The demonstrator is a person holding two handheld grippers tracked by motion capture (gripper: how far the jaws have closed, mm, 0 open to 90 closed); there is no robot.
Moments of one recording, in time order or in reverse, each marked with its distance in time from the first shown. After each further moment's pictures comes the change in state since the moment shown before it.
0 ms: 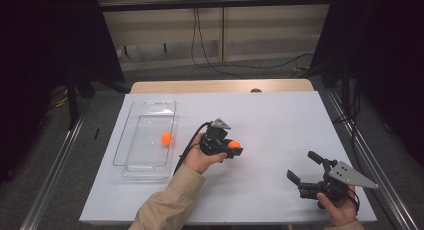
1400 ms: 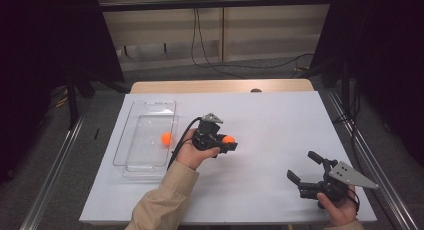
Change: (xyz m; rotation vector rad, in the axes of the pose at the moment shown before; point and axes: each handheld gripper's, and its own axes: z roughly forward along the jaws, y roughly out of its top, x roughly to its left) left arm 0.010 0.006 -0.023 -0.026 -0.003 -0.028; right arm 0.000 0.000 0.000 -0.002 0.000 -0.003
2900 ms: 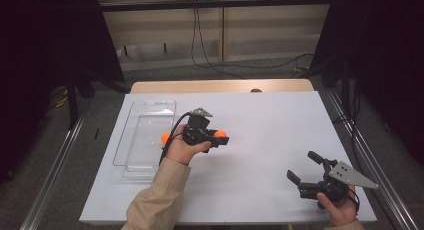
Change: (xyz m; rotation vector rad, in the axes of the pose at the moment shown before) left arm 0.015 0.003 -0.024 -0.018 0.015 -0.048; right arm 0.000 0.000 0.000 0.000 0.001 -0.002
